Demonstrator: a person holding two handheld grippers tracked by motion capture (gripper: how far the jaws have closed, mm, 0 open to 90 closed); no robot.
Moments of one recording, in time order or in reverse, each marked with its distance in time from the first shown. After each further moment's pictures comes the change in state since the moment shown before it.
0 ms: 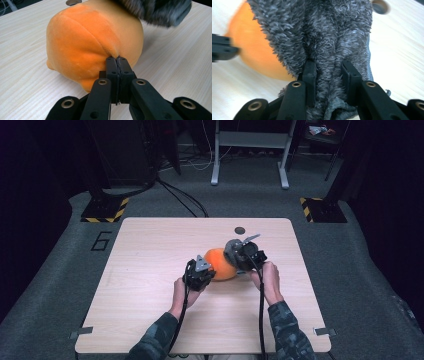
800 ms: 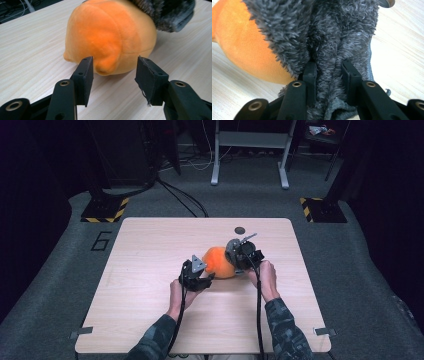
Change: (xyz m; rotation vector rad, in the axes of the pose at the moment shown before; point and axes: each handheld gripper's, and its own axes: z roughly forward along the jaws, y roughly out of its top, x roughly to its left) left arm 0.006 -0.006 -0.003 -0.013 0.094 -0.019; right arm -0.004 0.003 0.021 0.038 0.004 0.046
